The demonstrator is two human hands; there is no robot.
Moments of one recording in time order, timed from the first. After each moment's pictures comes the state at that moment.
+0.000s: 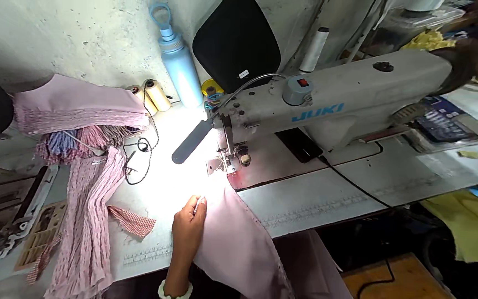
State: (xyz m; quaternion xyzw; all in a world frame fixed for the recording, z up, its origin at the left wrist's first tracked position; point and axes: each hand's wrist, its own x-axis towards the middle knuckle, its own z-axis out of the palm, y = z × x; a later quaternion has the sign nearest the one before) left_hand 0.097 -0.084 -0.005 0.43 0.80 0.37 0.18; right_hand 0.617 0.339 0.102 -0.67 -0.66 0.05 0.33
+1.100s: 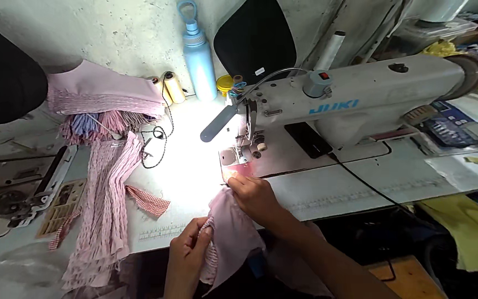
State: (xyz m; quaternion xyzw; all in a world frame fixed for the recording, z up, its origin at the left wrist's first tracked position) left_hand 0.117 -0.174 0.023 0.45 0.67 0.54 0.25; right_hand 0.237 0.000 -0.007 -0.24 -0.89 0.07 0.38
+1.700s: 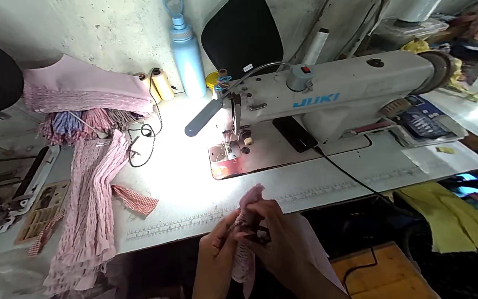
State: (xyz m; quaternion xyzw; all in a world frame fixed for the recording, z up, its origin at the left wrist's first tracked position) left_hand 0.183 -0.158 0.027 0.44 0.55 0.61 0.35; right_hand 0.312 -0.079 -0.001 -0.29 -0.79 0.23 0.48
